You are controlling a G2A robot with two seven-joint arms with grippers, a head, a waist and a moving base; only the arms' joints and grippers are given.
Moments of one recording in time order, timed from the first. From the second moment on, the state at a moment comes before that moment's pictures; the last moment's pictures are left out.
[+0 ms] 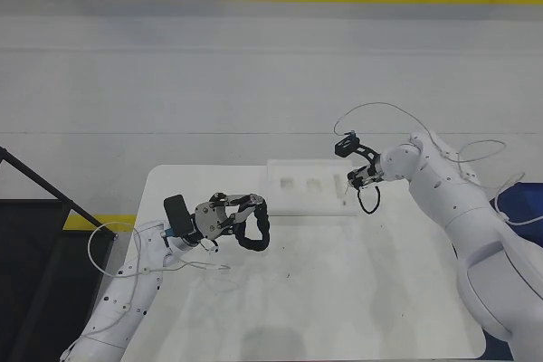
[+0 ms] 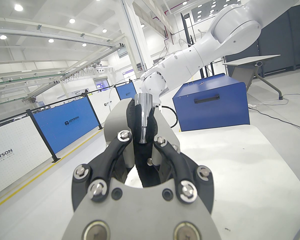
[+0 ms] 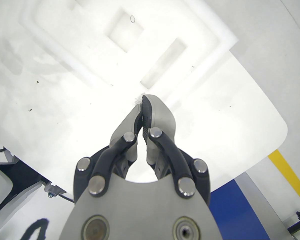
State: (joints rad) left arm 1.29 -1.10 -1.30 -1.48 1.69 -0.78 0.99; right arm -0.29 -1.38 0.54 -0.42 -0.60 -0.62 0.91
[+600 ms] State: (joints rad) left arm 1.29 -1.10 -1.30 -1.48 1.69 -0.78 0.99; right arm -0.34 -1.34 0.57 -0.49 -0.61 -0.61 0.94
